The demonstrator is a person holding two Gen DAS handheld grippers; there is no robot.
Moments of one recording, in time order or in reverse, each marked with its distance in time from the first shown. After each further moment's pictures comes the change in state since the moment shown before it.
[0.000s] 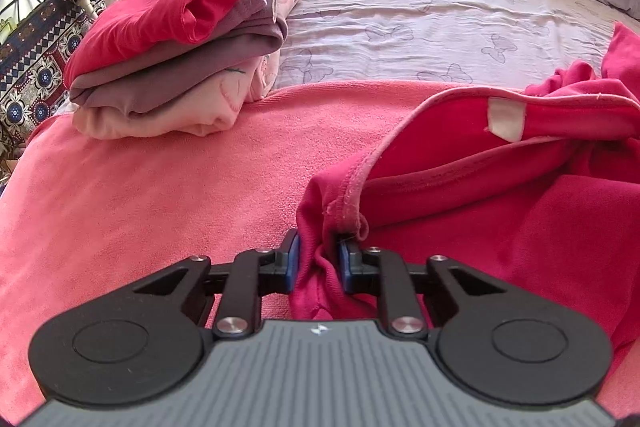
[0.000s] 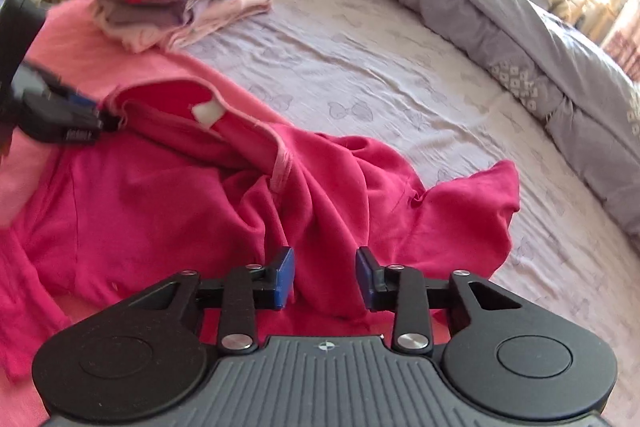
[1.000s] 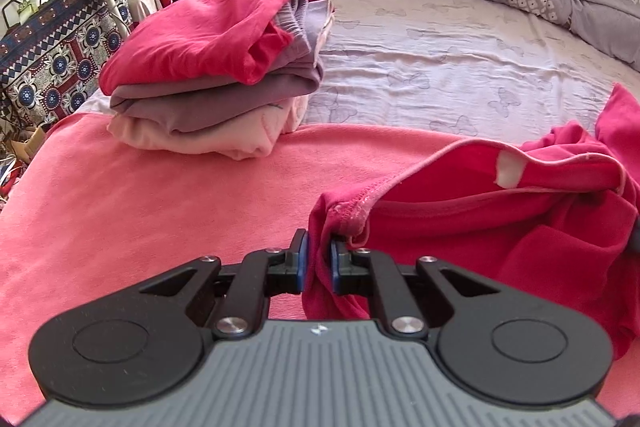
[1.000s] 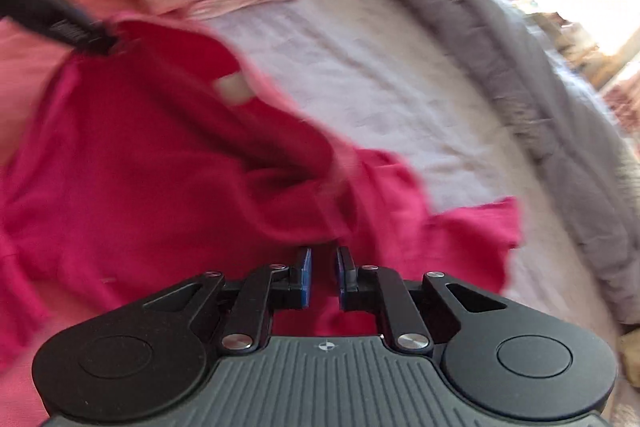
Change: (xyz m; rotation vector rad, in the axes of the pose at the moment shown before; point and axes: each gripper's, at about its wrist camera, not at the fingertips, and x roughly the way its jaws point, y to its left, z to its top) left arm -0.032 0.024 0.010 -0.114 -0.054 -0.010; right arm 0.018 0.053 0.003 -0.204 0.050 -0.013
